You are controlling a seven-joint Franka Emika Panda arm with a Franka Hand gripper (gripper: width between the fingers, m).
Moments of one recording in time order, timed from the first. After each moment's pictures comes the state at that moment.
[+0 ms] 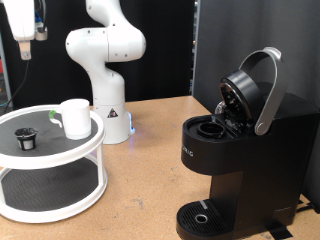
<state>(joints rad) -0.08 -0.63 -0.46 -2.40 -0.28 1.82 -1.30</state>
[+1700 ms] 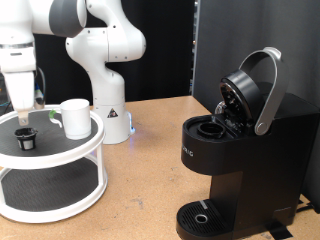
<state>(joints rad) -0.08 -0.44 -0.60 -2.63 -0.34 2.31 -1.38</state>
